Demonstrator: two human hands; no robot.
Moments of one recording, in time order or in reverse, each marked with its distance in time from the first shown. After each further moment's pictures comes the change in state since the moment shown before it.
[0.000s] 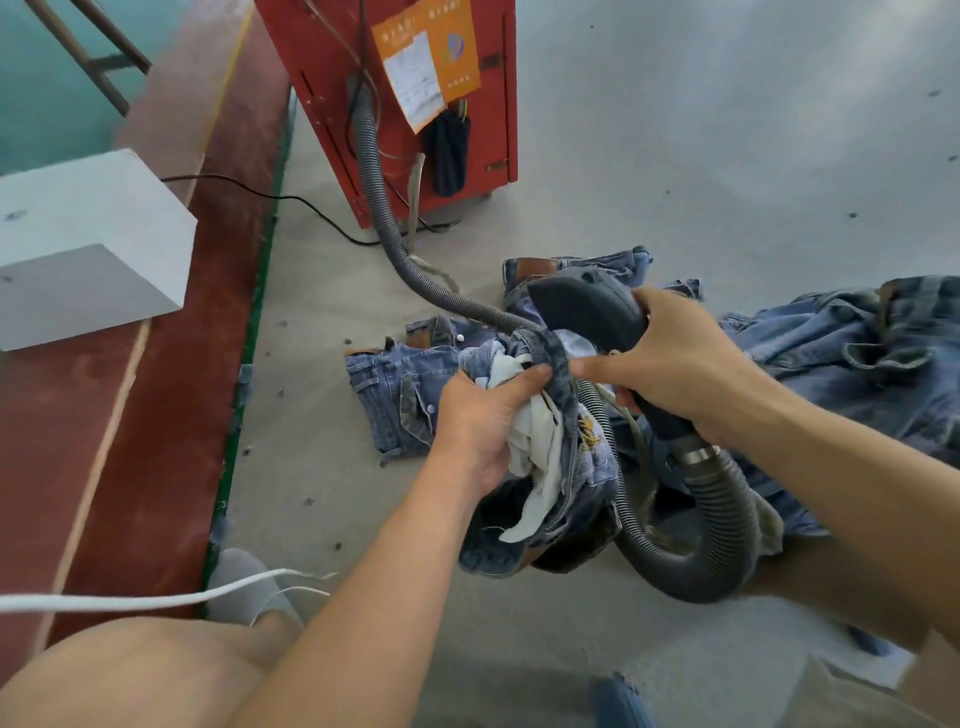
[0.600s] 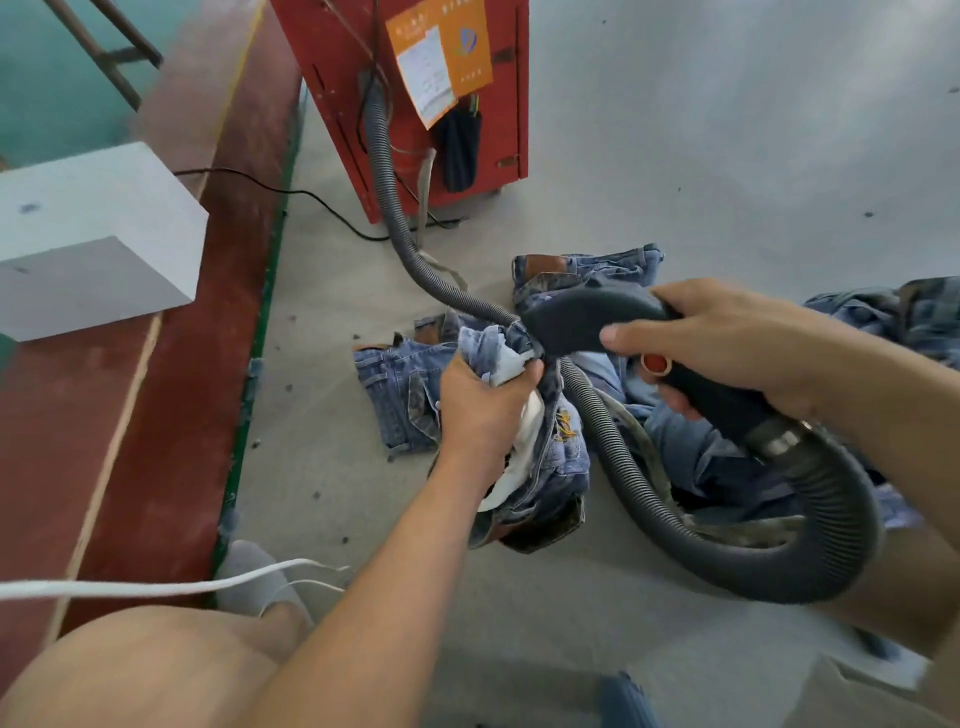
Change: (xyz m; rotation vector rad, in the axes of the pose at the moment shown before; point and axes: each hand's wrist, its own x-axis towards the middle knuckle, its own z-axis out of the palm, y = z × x) left_hand 0.018 -0.013 -0.015 0.256 0.135 0.286; right_hand 0.003 -0.018 -0.032 0.013 -0.348 0.116
